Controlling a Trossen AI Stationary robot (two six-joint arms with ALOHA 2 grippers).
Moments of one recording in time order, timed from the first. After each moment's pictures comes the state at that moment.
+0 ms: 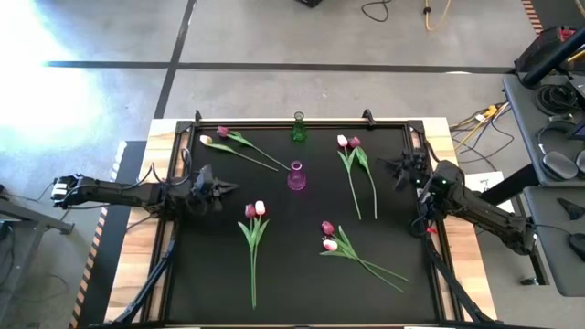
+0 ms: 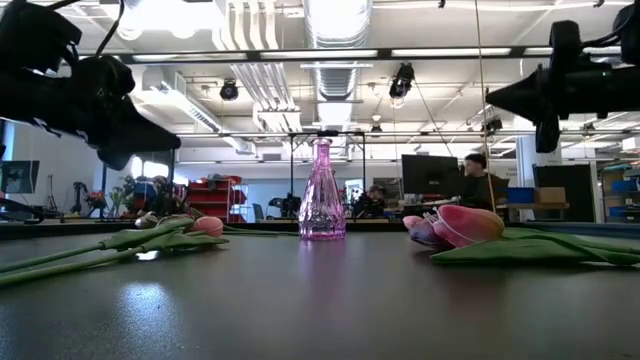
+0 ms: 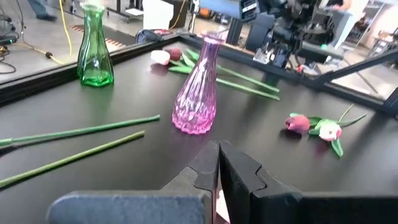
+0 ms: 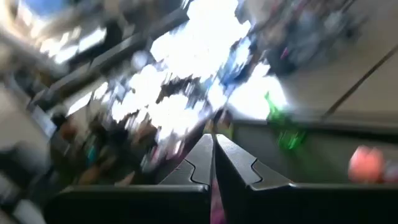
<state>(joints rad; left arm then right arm) -0.01 0.41 0.02 0.17 -0.31 -0.31 -0.54 0.03 0.01 0.18 -0.03 0.59</state>
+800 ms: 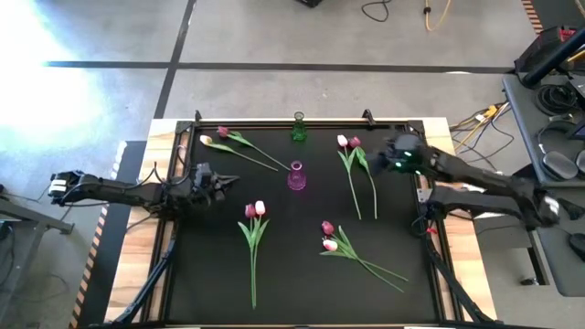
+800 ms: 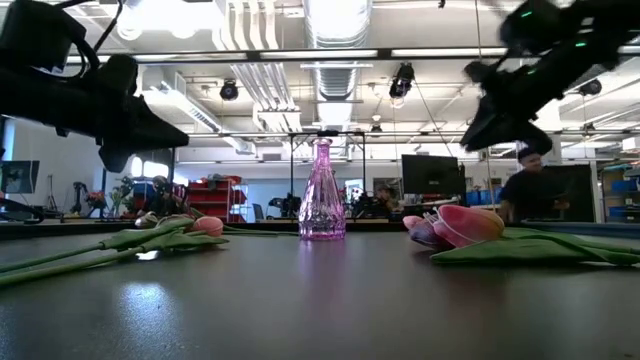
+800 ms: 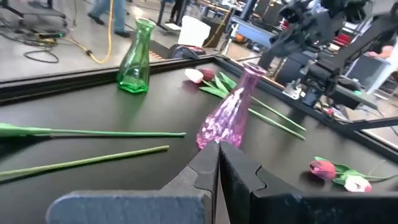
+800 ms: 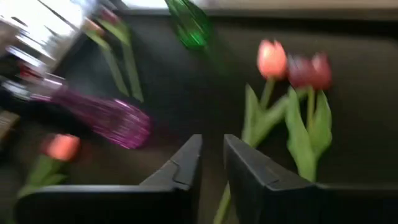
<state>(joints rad) -0.01 0.53 0.02 0.33 -0.48 -0.45 -0.54 0.90 0.53 -0.33 0.01 0.65</state>
